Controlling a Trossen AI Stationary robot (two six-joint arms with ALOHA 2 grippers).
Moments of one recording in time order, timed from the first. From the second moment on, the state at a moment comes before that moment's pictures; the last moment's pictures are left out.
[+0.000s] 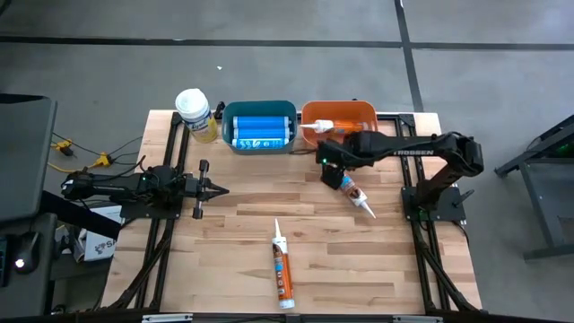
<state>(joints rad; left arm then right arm) -0.04 0.07 0.01 0.01 0.01 0.20 -0.14 1.59 1.34 -1.12 0.35 0.43</state>
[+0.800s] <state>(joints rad) -0.04 0.07 0.01 0.01 0.01 0.20 0.00 1.59 1.05 -1.40 0.23 1.00</state>
